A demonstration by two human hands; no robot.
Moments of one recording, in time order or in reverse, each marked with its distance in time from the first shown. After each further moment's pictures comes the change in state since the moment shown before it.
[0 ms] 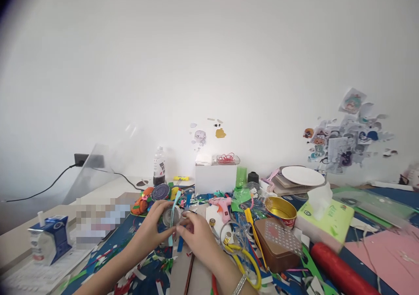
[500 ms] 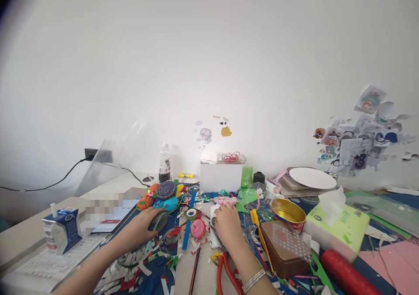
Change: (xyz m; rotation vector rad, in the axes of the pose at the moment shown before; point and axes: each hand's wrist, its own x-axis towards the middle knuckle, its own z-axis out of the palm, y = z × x) left_hand -0.005 -0.062 -0.022 0.341 -0.274 -0.217; right_hand 0.008 0.041 -0.042 -0.939 0.025 0.019
